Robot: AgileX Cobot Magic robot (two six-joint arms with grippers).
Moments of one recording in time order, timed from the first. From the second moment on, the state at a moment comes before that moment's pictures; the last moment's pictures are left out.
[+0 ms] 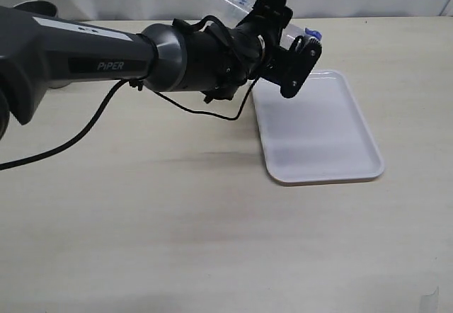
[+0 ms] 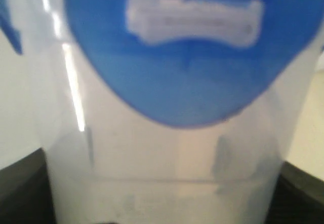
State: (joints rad) left arm -0.83 2.22 -1.58 1.74 0.43 -0.07; right arm -0.03 0.01 0.00 -0.06 0.35 -0.06
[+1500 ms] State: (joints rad) left arm -0.75 2.24 -1.58 0.98 -0.76 -0.74; right arm -0.03 0.01 0.00 -0.06 0.35 -0.06
